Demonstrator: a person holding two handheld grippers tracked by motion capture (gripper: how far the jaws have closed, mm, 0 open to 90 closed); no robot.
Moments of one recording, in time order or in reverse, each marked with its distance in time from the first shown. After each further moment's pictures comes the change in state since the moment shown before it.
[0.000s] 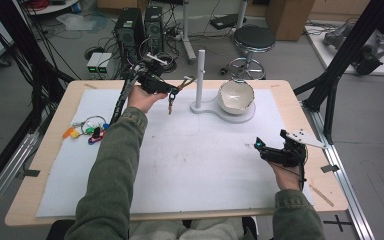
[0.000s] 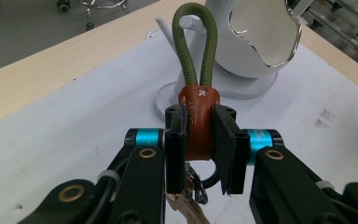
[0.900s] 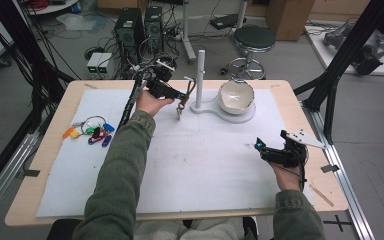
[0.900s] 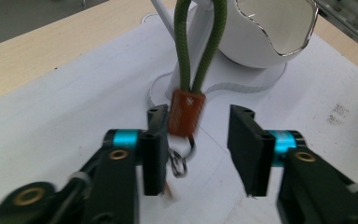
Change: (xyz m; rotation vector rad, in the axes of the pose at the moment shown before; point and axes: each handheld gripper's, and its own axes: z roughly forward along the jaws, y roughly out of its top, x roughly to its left) left arm -0.002 -0.007 0.030 0.040 0.002 -0.007; right arm -0.001 -0.001 0.000 0.004 -0.002 -0.002
